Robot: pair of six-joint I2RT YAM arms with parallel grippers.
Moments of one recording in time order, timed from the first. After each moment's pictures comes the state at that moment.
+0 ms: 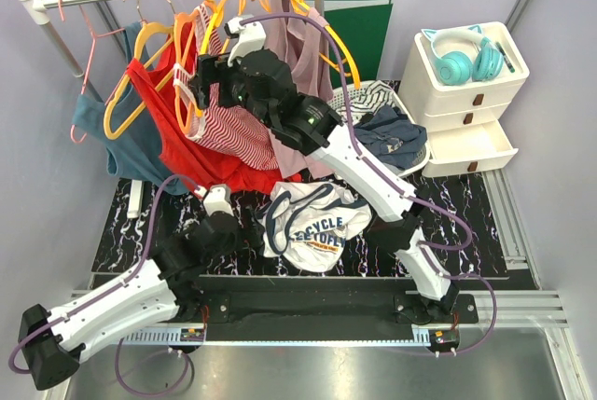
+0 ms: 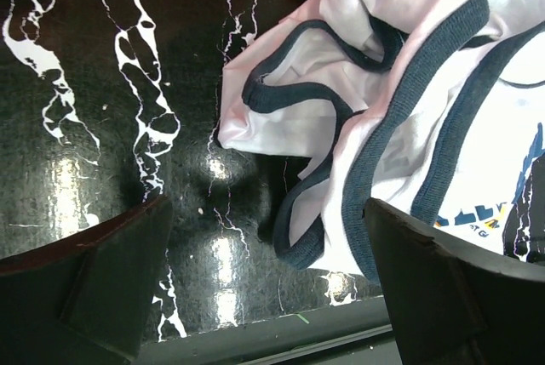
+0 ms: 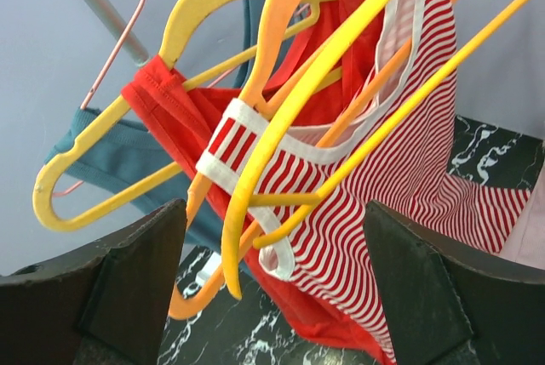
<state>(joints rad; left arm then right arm) -0.87 0.63 0.41 -0.51 -0.41 -0.82 1.02 2.23 2.77 -0.57 0.28 0.36</state>
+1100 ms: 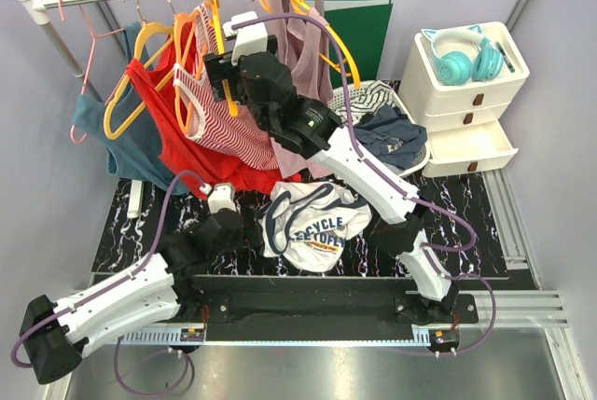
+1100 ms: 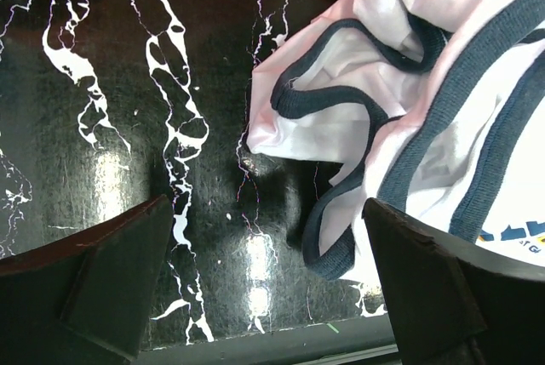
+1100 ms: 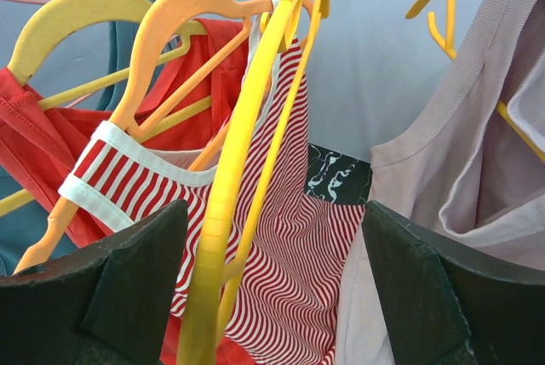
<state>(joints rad) -0.87 0.70 0.43 -0.52 -0.45 -0.77 1.04 2.20 2.72 -0.52 0.58 0.06</state>
